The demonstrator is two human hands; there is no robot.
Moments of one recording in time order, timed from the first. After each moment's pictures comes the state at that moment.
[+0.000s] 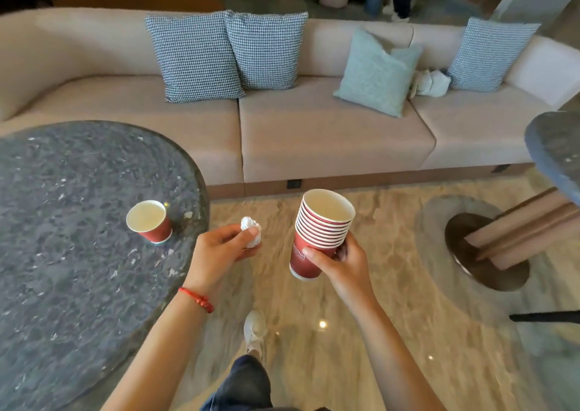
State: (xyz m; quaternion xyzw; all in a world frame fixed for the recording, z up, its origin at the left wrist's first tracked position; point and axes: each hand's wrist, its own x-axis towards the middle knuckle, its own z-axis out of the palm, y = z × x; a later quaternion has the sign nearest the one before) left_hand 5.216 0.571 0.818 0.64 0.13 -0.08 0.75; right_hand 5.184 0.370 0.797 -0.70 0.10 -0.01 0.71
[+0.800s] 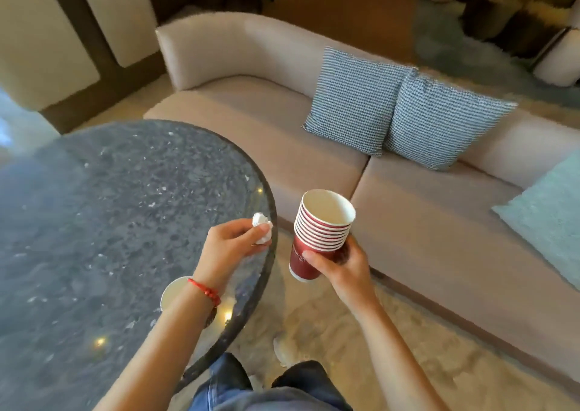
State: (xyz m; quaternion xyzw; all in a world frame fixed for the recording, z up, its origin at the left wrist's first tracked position) left_hand 5.430 0.663 0.838 0.59 0.30 0.14 0.74; right_hand 5.517 0.486 0.813 -0.72 -0.15 0.22 0.64
